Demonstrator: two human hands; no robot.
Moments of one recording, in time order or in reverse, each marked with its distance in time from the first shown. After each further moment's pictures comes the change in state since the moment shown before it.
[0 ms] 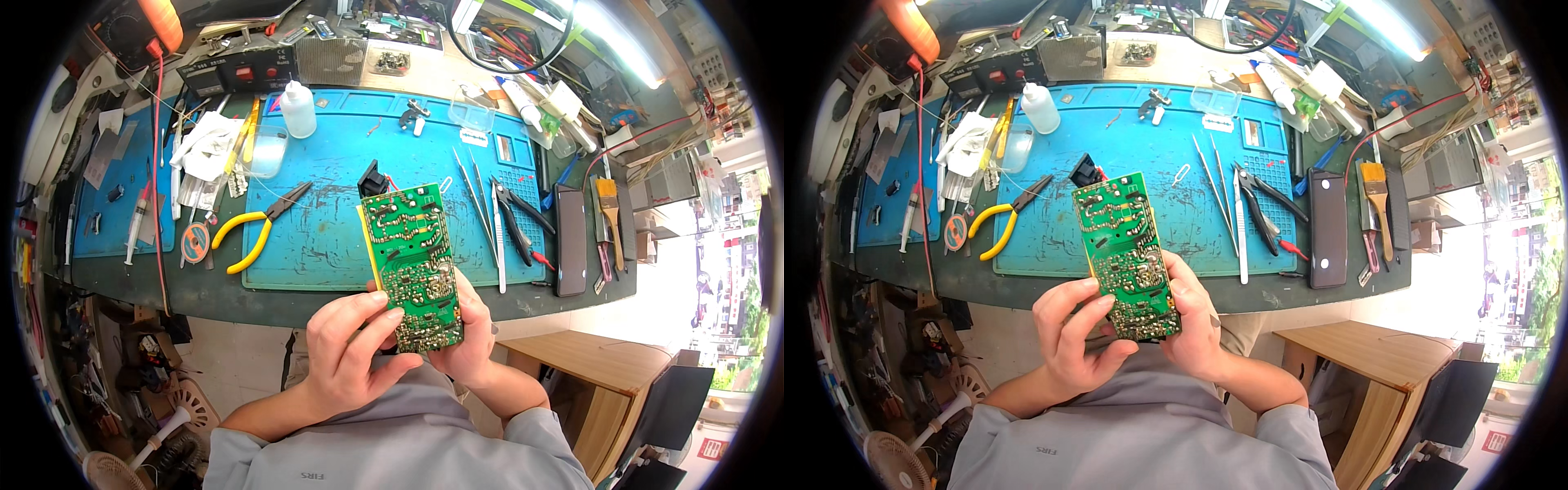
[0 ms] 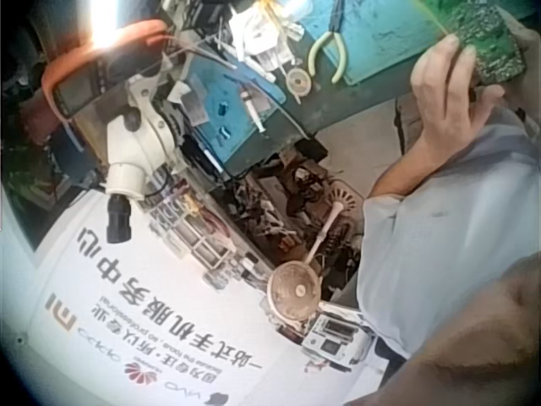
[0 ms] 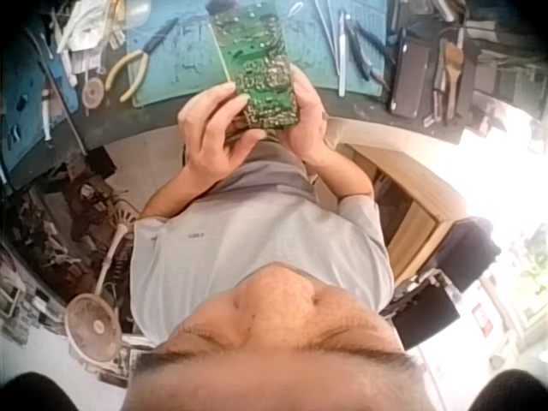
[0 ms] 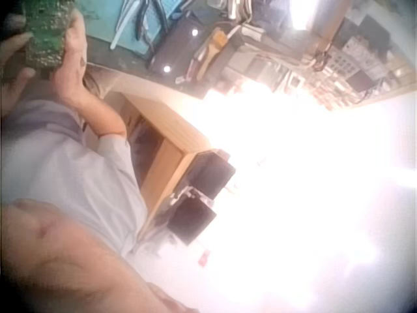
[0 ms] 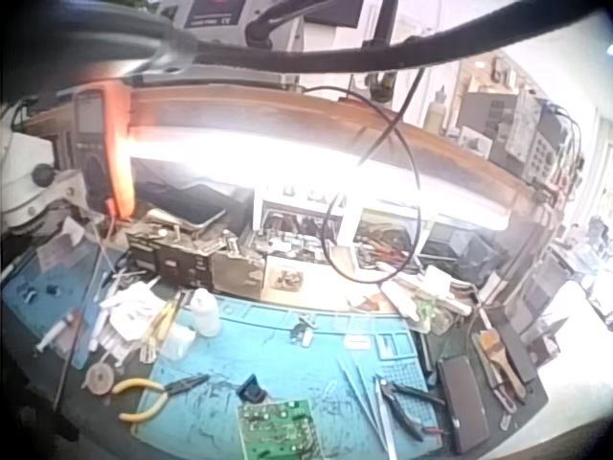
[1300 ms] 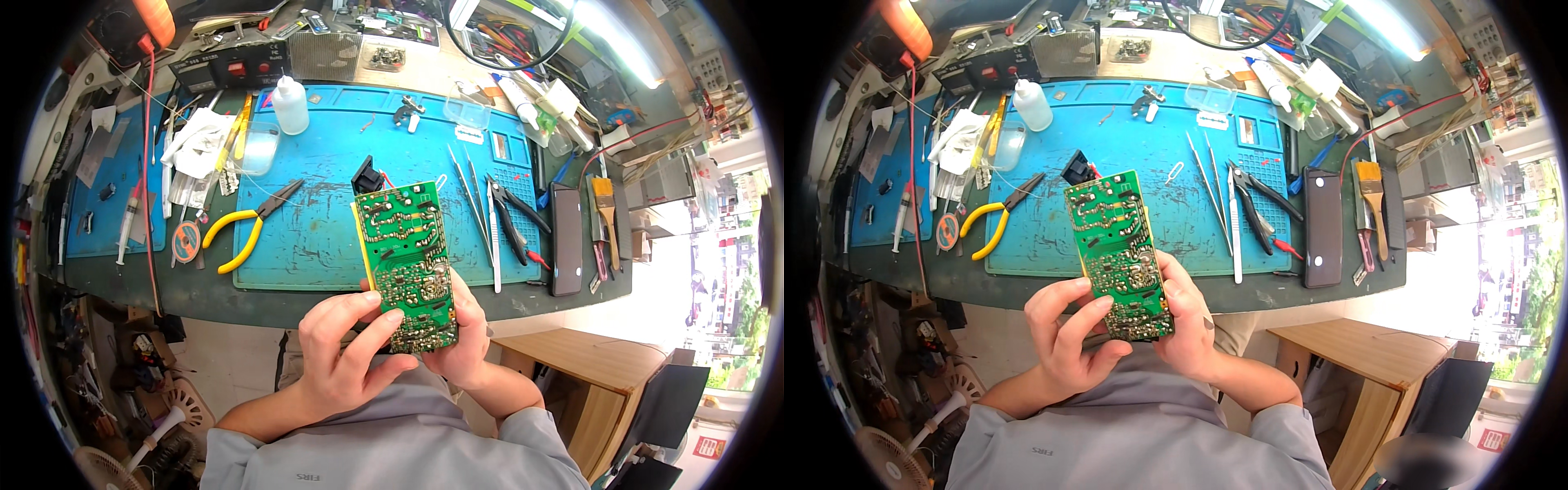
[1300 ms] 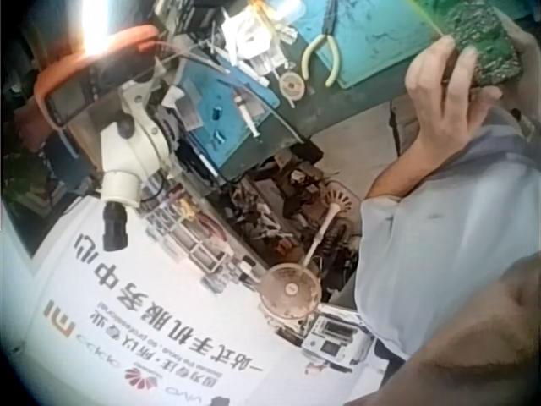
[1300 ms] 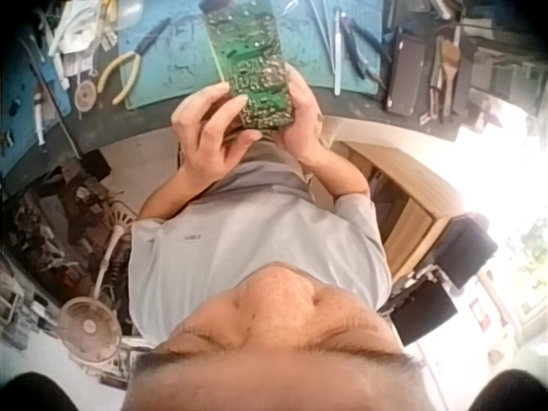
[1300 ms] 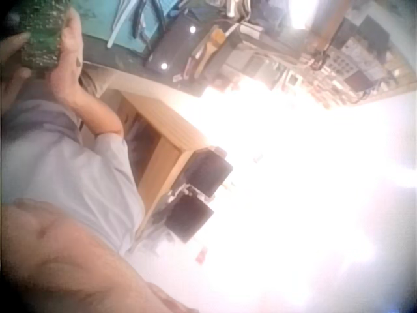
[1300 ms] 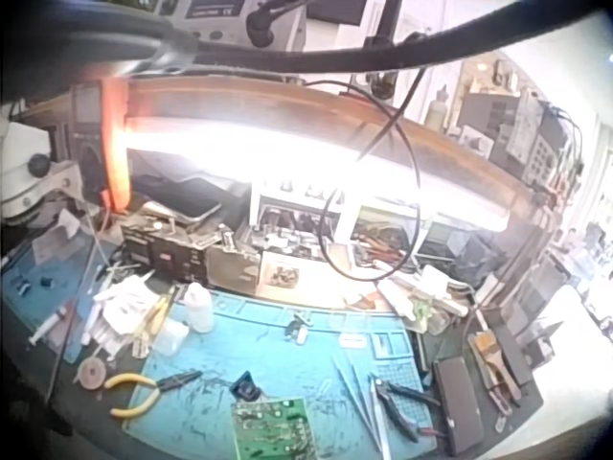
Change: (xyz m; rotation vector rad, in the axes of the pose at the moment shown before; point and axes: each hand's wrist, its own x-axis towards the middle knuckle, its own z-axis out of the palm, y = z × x) left_hand -0.001 0.000 0.002 0.002 -0.005 -0.003; right_hand -0.001 0.001 -0.001 -0.005 0.015 -0.004
